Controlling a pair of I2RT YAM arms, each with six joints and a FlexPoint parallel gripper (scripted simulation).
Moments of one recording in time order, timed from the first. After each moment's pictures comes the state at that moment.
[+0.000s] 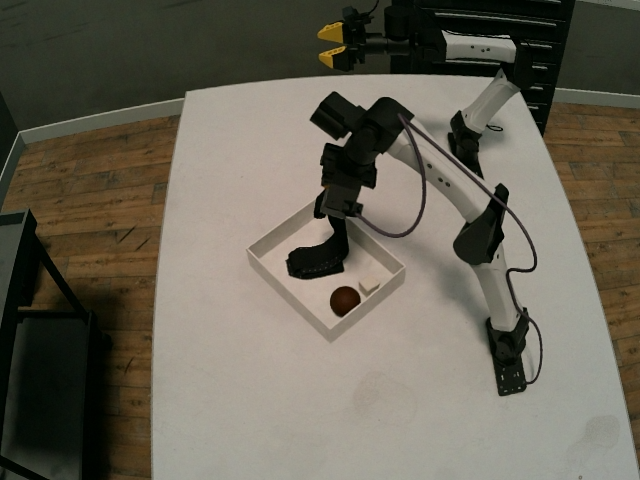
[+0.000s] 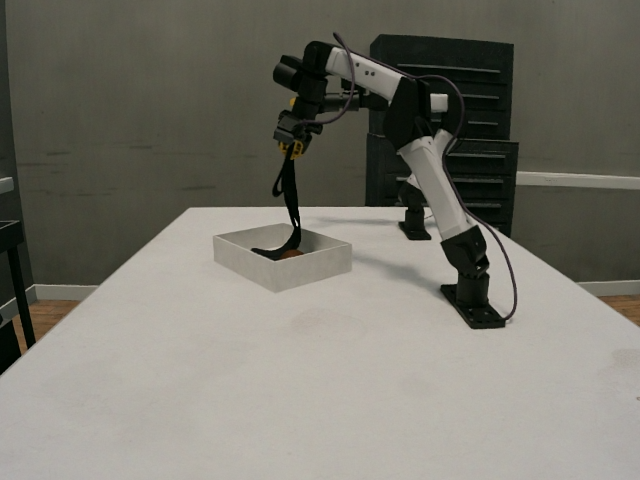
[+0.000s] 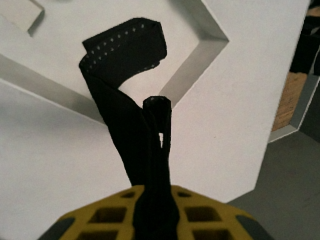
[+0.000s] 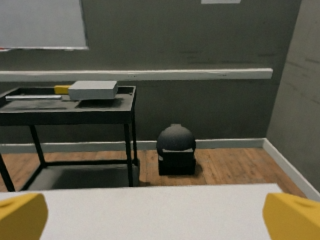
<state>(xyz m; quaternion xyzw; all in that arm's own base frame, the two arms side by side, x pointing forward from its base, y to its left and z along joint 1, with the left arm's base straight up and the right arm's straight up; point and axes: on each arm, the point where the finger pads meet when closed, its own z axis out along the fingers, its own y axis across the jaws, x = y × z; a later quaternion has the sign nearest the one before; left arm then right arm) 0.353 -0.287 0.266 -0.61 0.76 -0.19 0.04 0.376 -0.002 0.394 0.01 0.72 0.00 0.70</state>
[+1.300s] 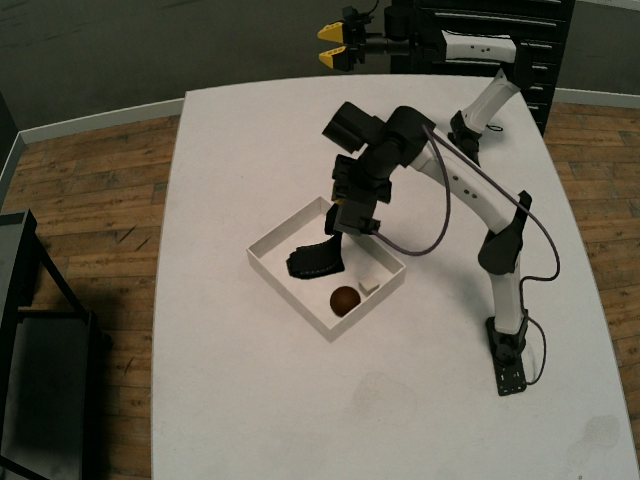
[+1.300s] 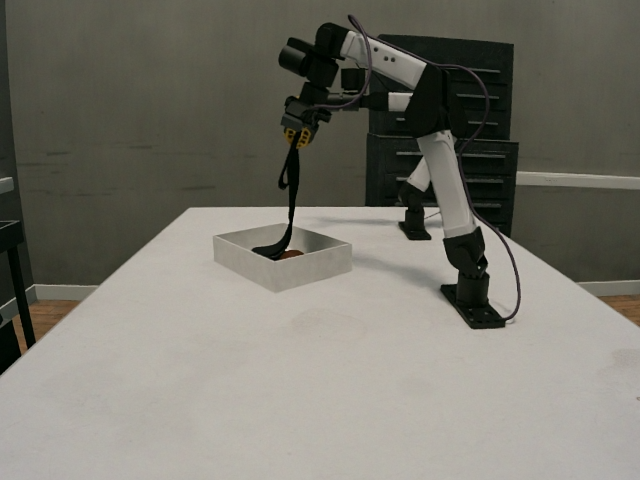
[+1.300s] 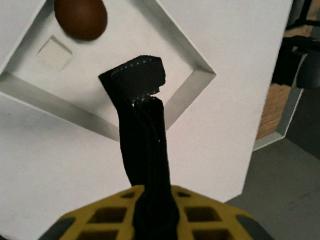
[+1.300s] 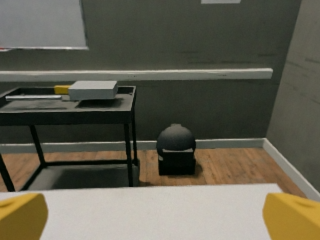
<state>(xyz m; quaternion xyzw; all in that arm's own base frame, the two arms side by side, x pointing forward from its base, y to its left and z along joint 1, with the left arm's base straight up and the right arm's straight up) 0.341 -0.225 0.295 -0.63 0.75 -0.20 0.06 0.376 -0.002 0.394 0.01 0.72 0.00 0.70</state>
